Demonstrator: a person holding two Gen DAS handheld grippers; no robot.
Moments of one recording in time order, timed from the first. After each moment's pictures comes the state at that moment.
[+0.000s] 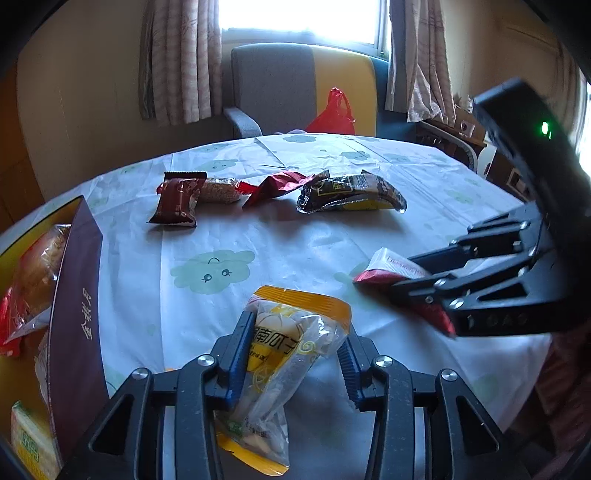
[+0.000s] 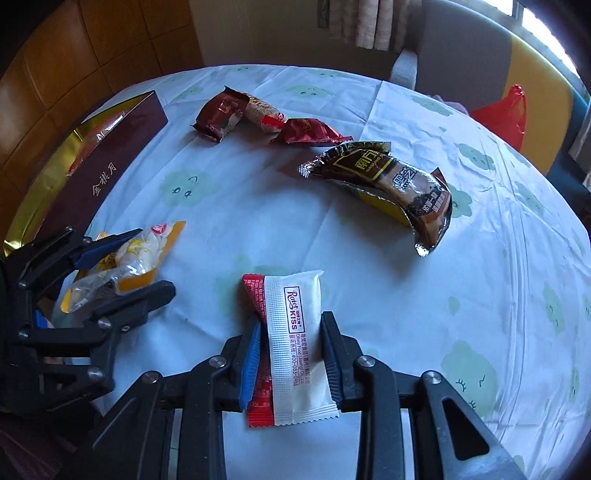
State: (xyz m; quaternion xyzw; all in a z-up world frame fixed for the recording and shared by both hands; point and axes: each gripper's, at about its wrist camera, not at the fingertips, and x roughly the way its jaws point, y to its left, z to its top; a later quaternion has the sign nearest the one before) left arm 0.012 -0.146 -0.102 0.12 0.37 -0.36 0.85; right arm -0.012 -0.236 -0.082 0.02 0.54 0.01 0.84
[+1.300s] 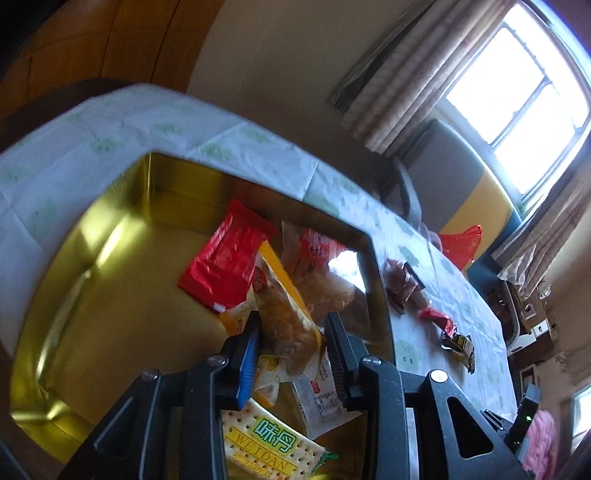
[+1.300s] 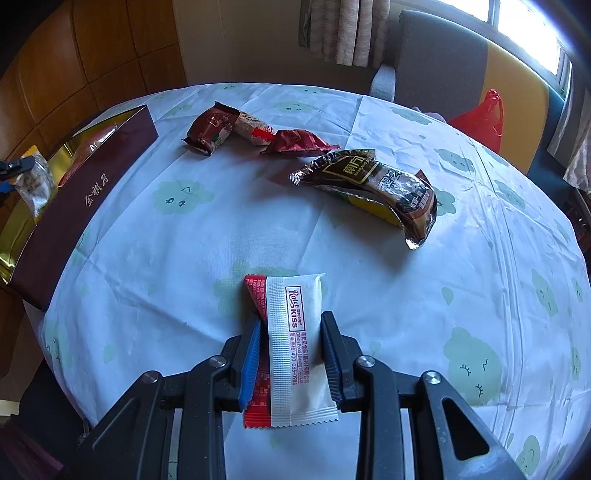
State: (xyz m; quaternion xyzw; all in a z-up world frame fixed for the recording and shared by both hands) left arm 0.112 0.086 -0.055 -0.19 0.45 -0.16 0.86; right arm -0.022 -0.229 -0.083 0.03 0.50 -0.02 0.86
